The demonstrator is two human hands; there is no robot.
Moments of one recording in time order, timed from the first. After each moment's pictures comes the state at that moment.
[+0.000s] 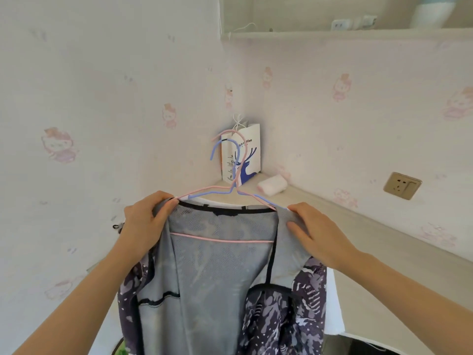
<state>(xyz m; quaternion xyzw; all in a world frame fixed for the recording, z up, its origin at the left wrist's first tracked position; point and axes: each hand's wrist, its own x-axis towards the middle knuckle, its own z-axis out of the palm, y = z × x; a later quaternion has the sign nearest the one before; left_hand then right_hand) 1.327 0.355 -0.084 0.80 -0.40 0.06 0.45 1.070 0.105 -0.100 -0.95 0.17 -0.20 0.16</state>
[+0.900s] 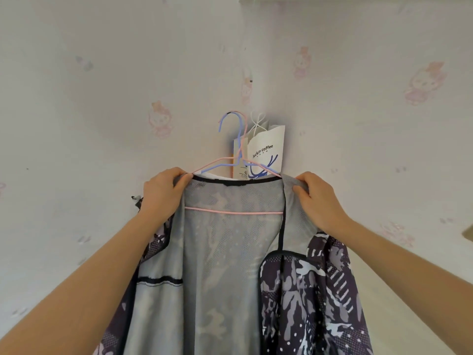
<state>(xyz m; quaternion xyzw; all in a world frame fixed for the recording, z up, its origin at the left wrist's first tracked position) 1.539 0.166 -0.107 0.87 -0.32 0.05 0.37 1.314 -0.073 -0.114 -0.90 0.26 -0.26 0.23</state>
